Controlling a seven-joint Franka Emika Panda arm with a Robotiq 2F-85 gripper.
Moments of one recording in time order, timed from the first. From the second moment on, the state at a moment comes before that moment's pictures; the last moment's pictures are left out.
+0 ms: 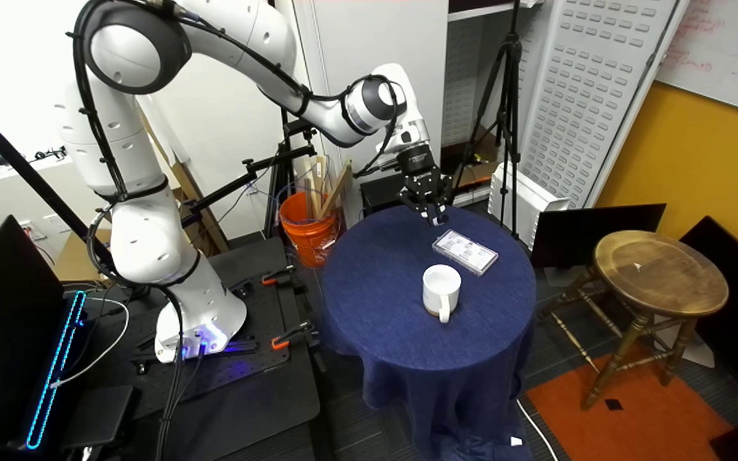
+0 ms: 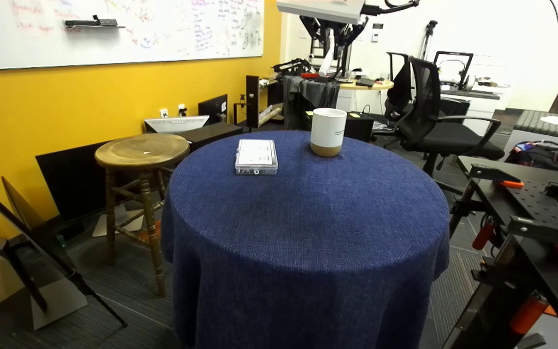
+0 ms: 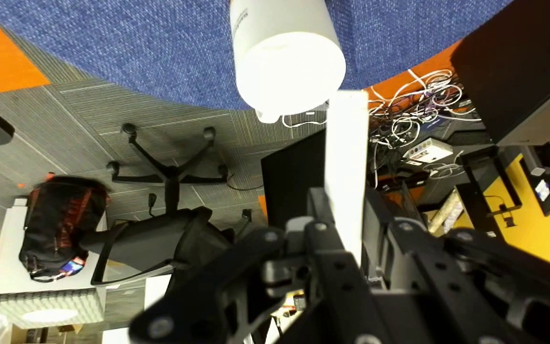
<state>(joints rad) 0.13 0.17 -0.08 -2.10 -0.83 2.09 2.26</state>
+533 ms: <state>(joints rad) 0.09 0.18 -0.08 -2.12 -0.87 2.05 2.26</state>
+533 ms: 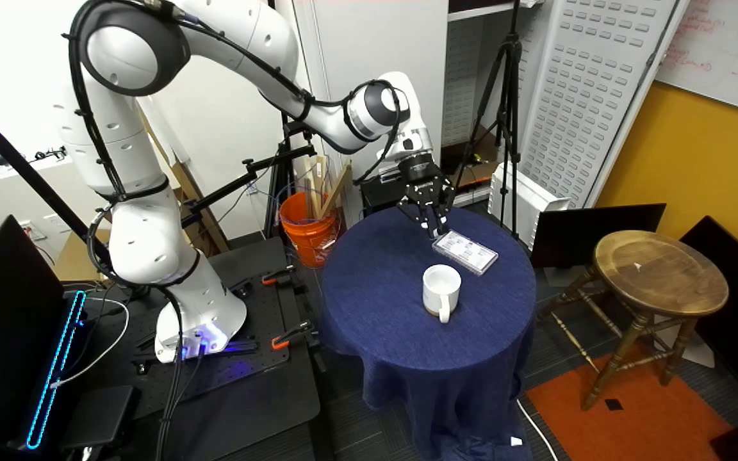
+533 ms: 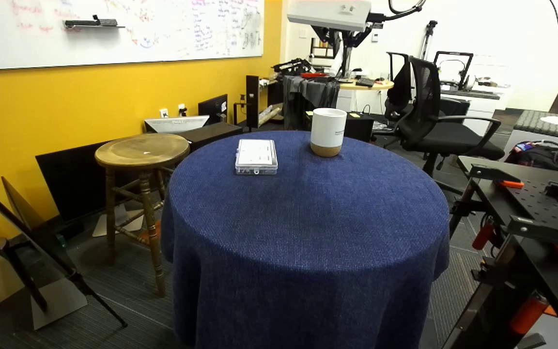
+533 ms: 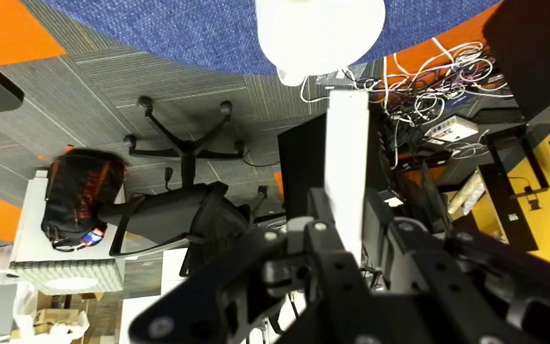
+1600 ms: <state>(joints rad) 0.07 0.31 -0.08 -2.06 -1.03 1.99 2.31</state>
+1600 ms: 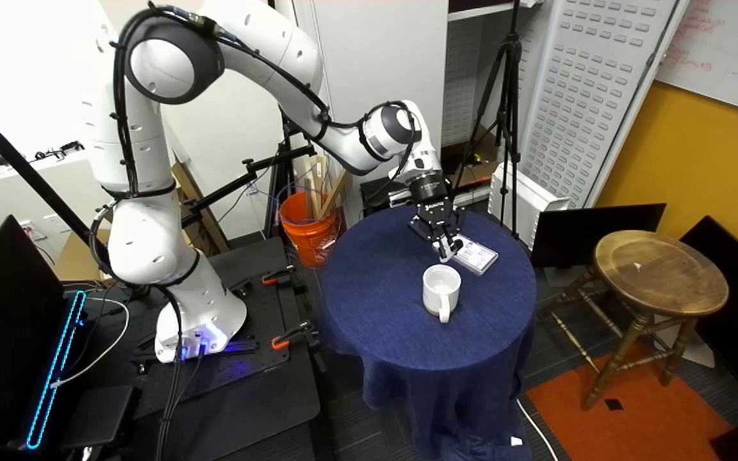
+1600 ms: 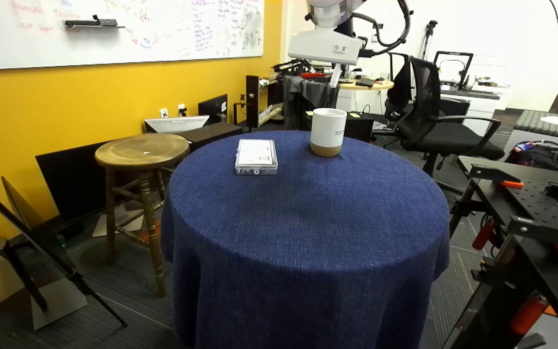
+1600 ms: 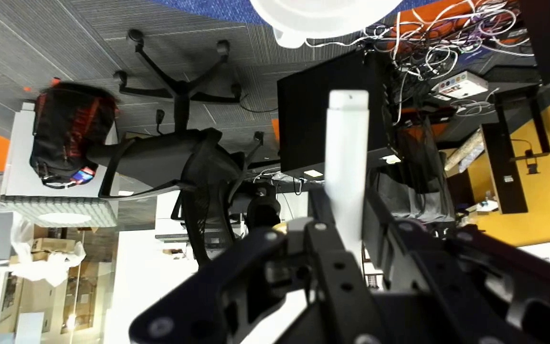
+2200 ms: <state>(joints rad) 0.07 0.41 -0.08 -2.01 -1.04 1.99 2.32</state>
